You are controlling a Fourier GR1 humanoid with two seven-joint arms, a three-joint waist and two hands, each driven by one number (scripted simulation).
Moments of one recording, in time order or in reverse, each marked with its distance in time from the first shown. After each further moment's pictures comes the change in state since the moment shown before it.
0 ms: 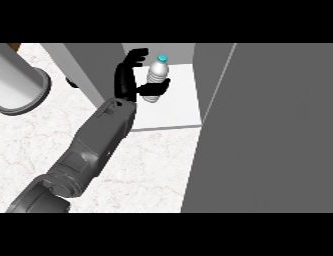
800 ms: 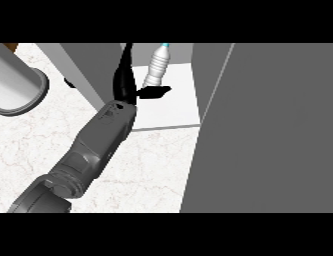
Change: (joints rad) left arm -0.002 -0.006 -0.001 0.040 -0.032 0.055 -0.018; right arm 0.005 -0.022 0.000 -0.001 -0.017 0.007 -0.016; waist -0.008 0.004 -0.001
